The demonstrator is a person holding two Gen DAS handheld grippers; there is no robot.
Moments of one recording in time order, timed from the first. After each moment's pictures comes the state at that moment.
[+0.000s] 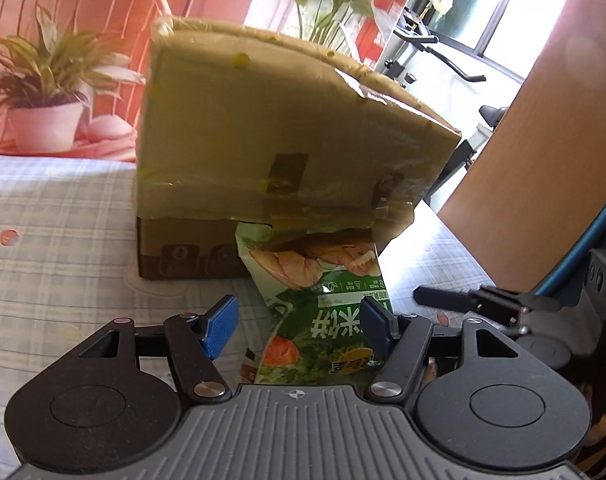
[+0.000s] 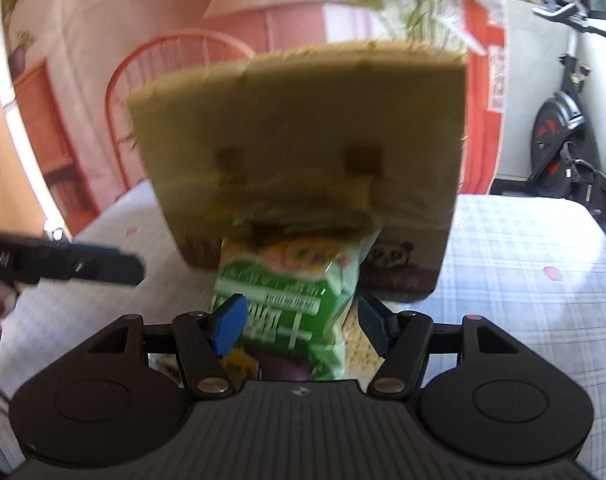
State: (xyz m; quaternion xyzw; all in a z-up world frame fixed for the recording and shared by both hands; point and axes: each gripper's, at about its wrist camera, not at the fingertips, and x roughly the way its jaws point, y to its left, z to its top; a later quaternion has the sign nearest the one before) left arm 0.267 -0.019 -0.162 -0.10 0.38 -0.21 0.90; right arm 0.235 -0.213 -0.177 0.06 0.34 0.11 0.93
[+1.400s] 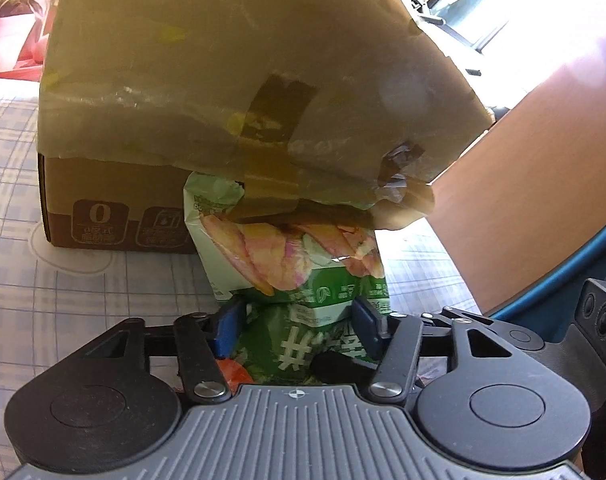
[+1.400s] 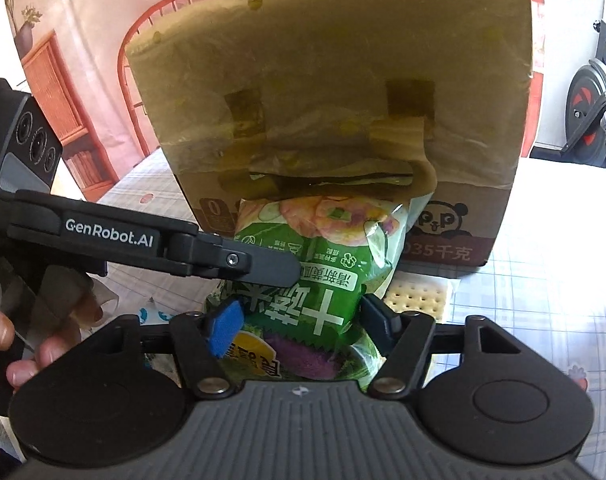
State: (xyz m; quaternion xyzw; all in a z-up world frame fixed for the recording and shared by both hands) left arm 0.308 -0.040 -0.215 -0.18 0.42 -0.27 0.85; right arm 0.261 -0.204 -0.201 0.09 0.38 0.15 0.91
